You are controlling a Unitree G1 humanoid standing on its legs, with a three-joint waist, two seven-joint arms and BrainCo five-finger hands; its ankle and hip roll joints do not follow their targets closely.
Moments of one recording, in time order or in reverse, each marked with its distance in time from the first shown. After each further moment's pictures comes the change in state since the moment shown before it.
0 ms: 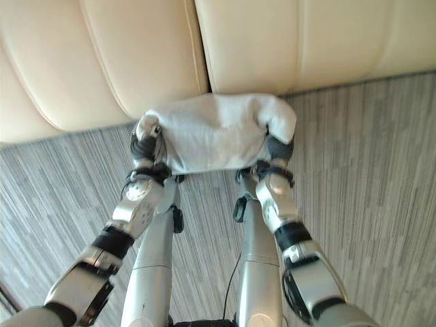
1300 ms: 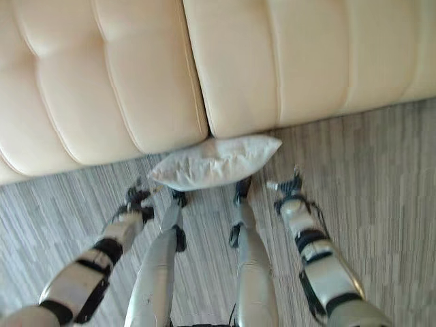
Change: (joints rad) left arm -0.409 0.085 -0.036 0.782 0.140 0.177 -0.116; right arm -0.496 -0.180 0.100 0.664 -0.468 0.340 -0.024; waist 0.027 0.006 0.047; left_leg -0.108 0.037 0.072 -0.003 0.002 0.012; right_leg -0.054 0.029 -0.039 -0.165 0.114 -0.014
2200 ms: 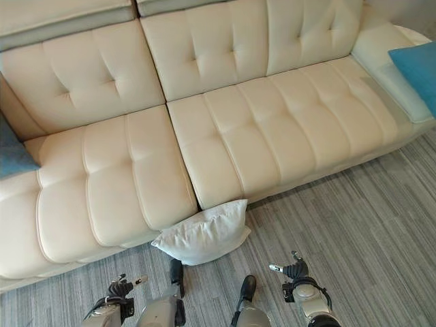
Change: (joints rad) left arm 0.809 -0.092 0.236 -0.066 0.101 0.057 -0.150; right arm 0.859 0.111 -0.180 -0.215 -0.044 0.008 0.208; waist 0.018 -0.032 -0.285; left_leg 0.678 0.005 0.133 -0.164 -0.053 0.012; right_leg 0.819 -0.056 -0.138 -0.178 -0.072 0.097
